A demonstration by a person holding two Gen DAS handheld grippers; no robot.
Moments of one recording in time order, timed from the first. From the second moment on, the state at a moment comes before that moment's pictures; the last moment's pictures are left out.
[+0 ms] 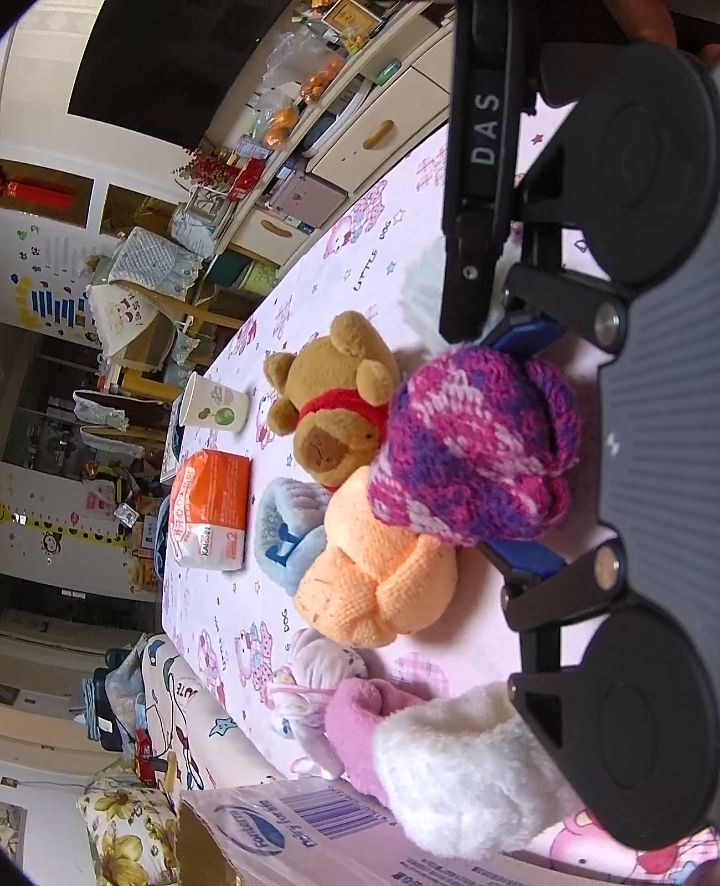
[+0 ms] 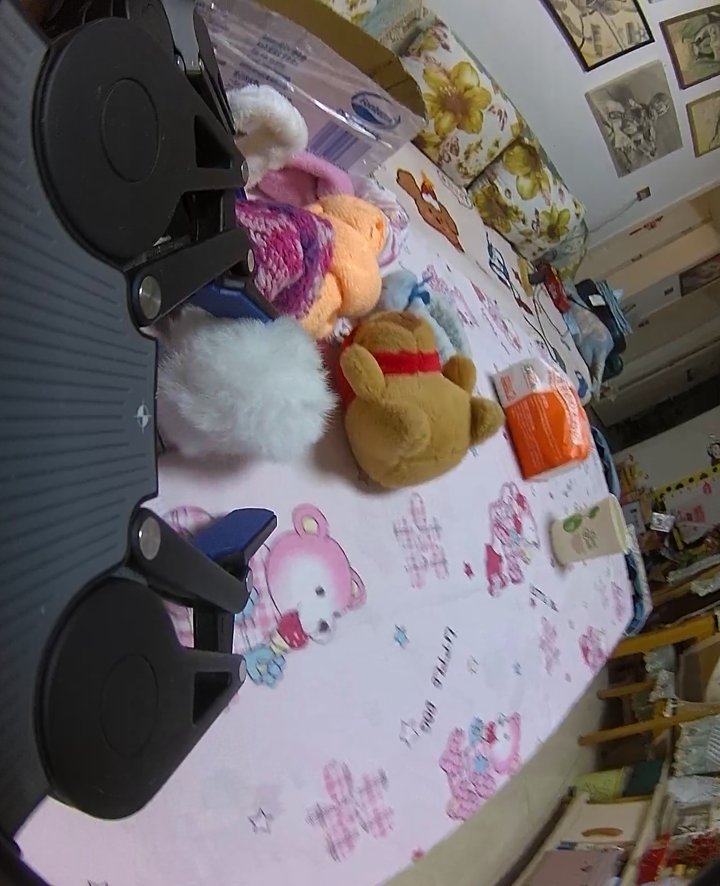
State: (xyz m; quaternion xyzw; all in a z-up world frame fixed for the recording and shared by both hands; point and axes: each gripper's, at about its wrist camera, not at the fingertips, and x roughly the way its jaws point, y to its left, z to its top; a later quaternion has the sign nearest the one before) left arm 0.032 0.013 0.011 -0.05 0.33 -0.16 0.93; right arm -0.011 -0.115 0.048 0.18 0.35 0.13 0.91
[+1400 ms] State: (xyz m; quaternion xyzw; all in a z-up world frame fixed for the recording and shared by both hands) left arm 0.000 0.074 0.069 -0.12 0.22 -0.17 0.95; right arm -0.026 -0.122 0.095 0.27 0.23 0.15 0.92
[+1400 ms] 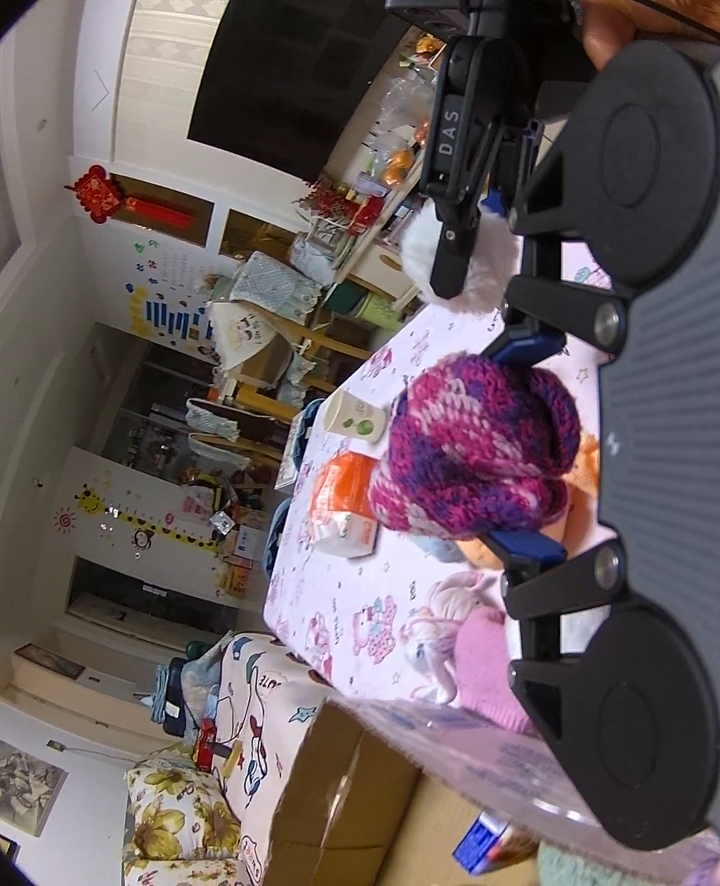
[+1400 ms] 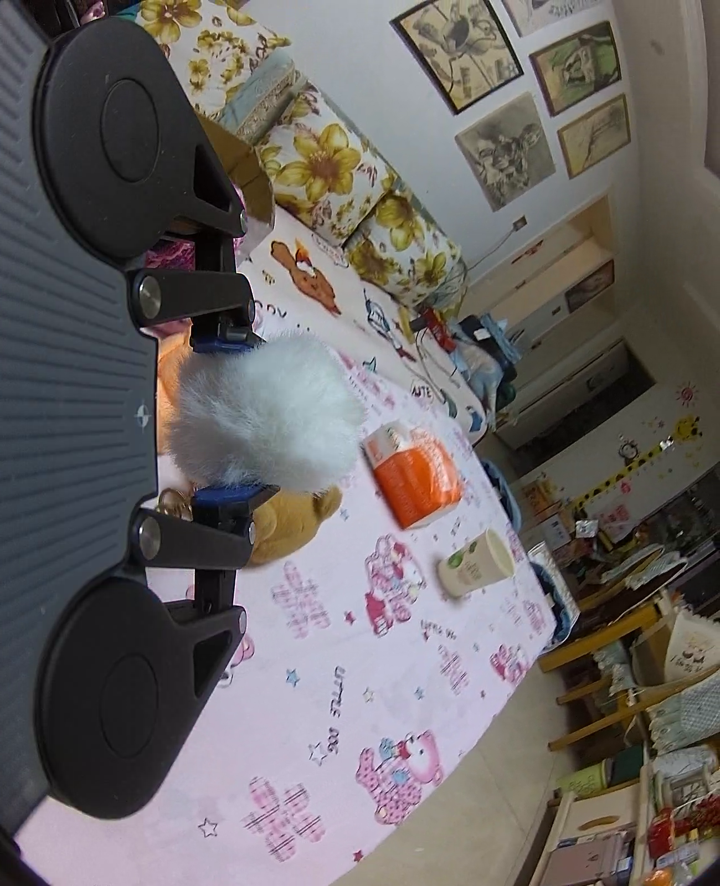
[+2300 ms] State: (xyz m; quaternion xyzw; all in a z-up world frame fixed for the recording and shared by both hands) left arm -0.025 0.160 0.090 -0.16 0.13 -0.03 0.98; right arm 0.011 -0.044 0.137 0.28 0.18 0.28 0.90
